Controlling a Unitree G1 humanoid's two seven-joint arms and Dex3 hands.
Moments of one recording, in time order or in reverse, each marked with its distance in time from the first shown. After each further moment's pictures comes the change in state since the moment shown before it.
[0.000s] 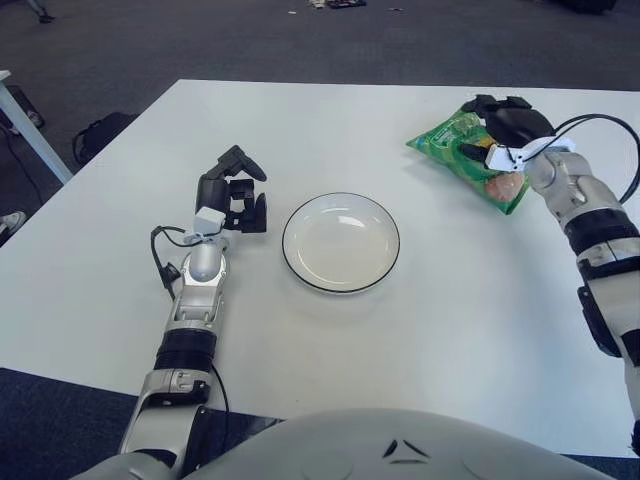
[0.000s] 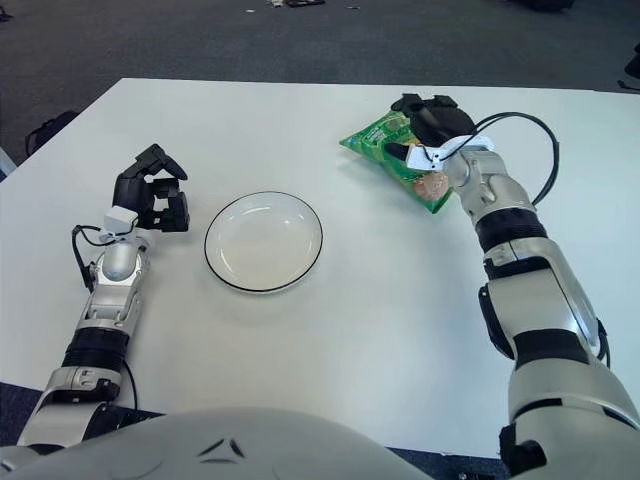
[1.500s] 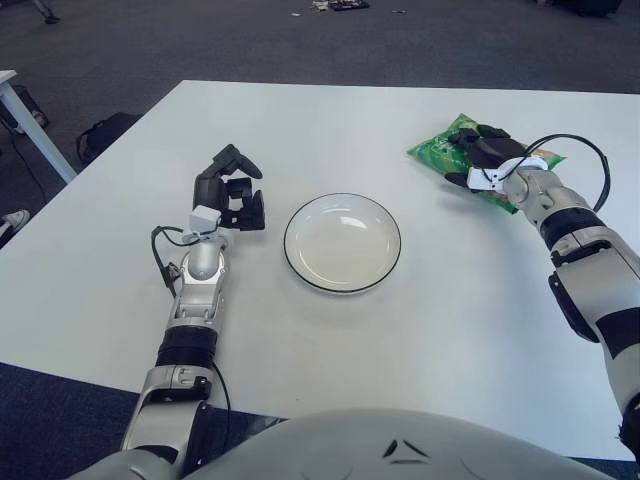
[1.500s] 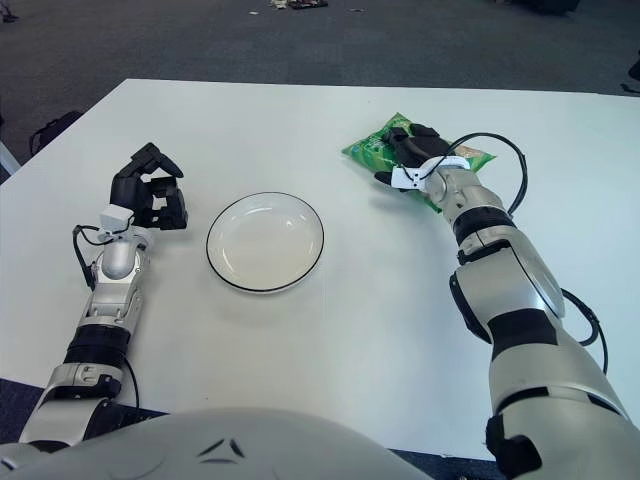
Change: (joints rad) left arm -0.014 -0.004 0.013 0.032 -0.041 -0.016 -0.001; right arm -0.072 0.095 0.167 0.325 -0.038 0.016 -0.078
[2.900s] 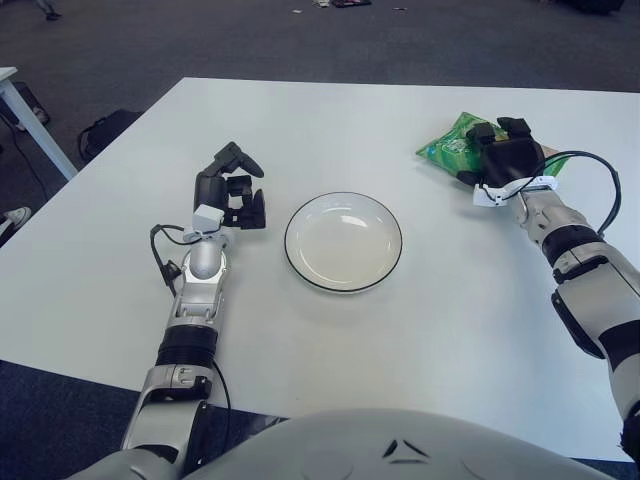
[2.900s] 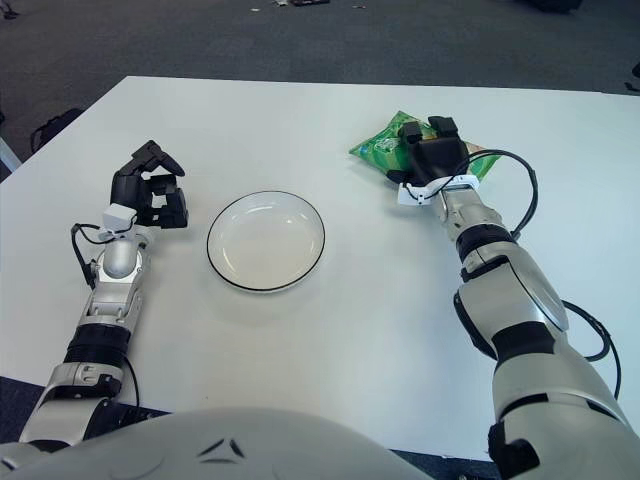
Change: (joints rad) left arm -0.001 0.000 -0.003 -0.016 0.047 -0.002 0.032; right arm 0.066 -0.024 0.020 -0.028 -0.078 0.096 -0.420
